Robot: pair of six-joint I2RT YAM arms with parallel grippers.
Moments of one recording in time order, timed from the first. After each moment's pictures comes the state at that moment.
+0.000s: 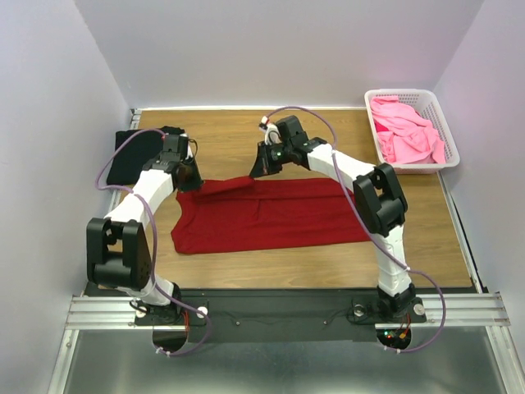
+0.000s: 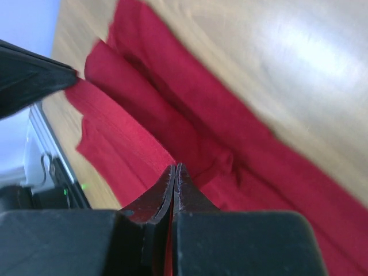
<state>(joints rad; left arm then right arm) -0.13 1.51 1.09 -0.51 0.00 -0.40 0.56 2.17 1.75 -0.30 -0.62 0.41</state>
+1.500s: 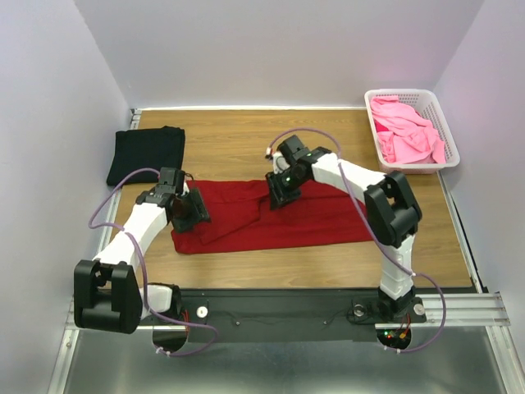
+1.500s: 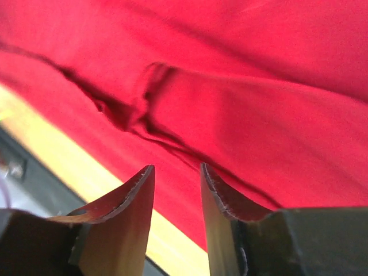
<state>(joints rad) -0.14 1.22 0.77 -0.67 0.12 -0.54 0.61 2.02 1.54 -0.68 -0.44 0.22</state>
